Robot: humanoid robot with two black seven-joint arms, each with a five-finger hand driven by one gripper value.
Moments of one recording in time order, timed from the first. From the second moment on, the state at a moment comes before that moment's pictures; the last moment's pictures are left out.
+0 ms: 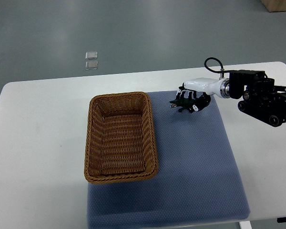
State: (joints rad) left arm 0.00 0.00 -0.04 -0.14 0.06 0.16 0.00; right arm 1.08 -0.36 0.05 0.76 -1.36 0.12 0.25
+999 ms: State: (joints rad) left arm 0.00 0.00 -0.04 -0.14 0.06 0.16 0.00; right arm 1.27 -0.19 0.06 0.95 -1.37 0.11 0.35
